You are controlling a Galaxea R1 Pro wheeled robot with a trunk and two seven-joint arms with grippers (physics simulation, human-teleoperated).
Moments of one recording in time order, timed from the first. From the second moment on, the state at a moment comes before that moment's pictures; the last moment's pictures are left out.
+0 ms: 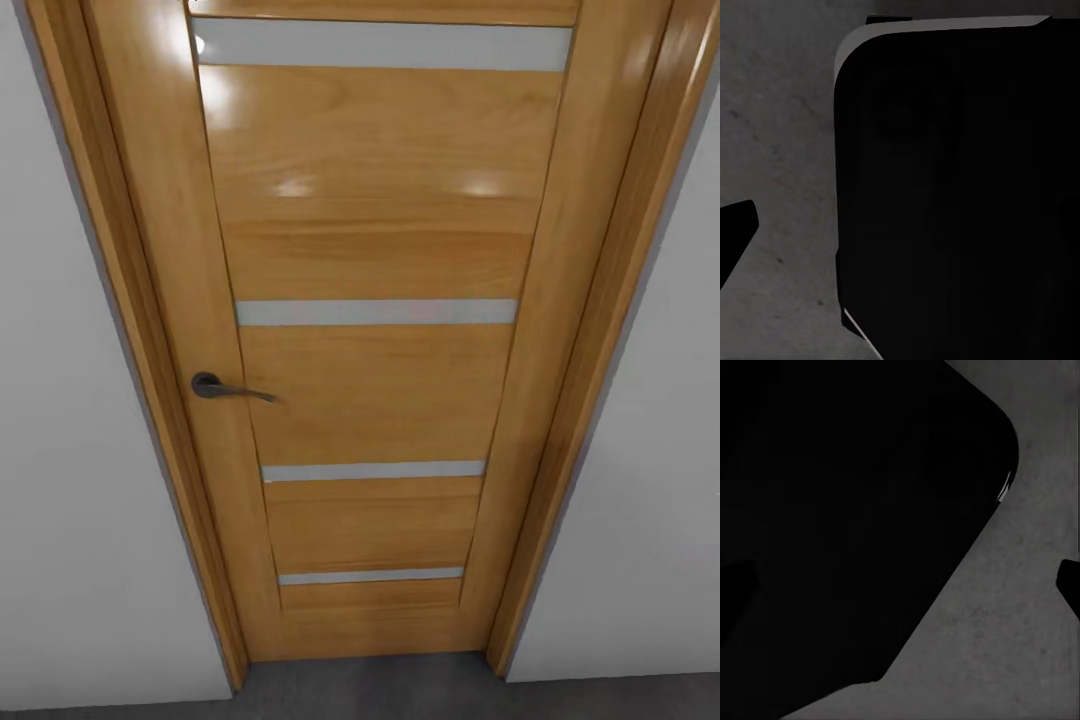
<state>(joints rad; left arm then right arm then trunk) 0.00 0.01 0.01 -0.03 0.02 -0.04 0.01 0.00 0.01 0.54 0.00 -0.01 -0.06 0.00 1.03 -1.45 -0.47</state>
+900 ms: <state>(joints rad) 0.00 0.01 0.01 -0.03 0.02 -0.04 0.00 0.00 0.00 0.54 0.00 0.00 -0.06 0.00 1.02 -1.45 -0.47</state>
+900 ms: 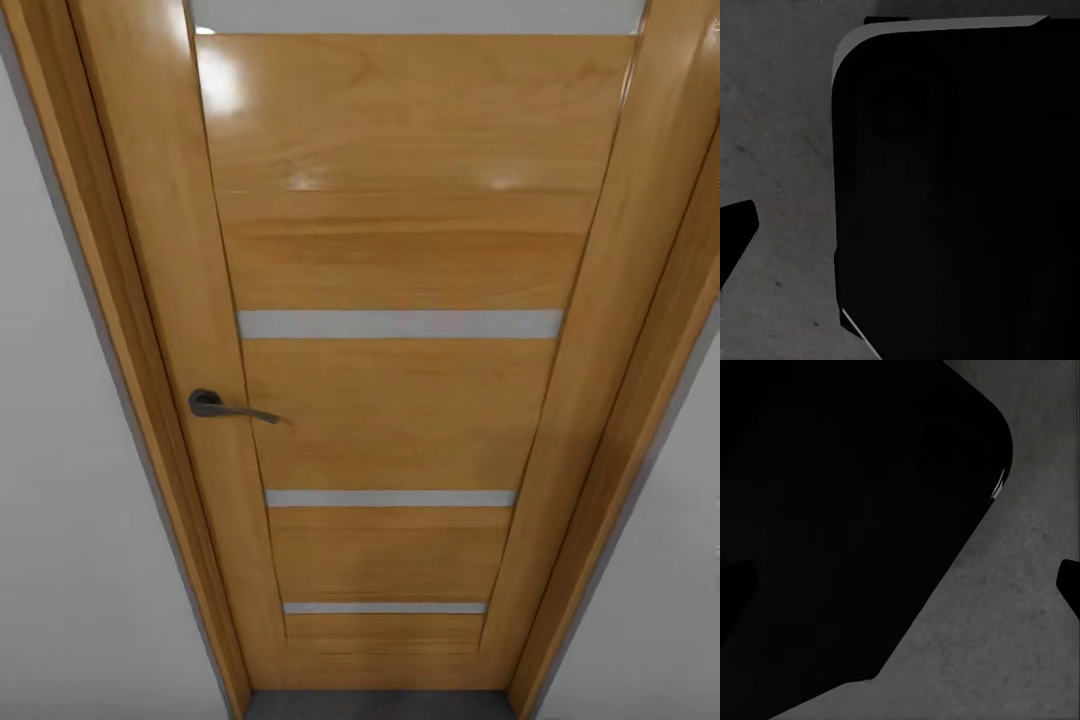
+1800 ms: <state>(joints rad) 0.00 0.01 0.01 -0.03 0.02 -0.04 0.00 0.00 0.00 0.54 0.00 0.00 -0.06 0.00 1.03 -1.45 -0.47</state>
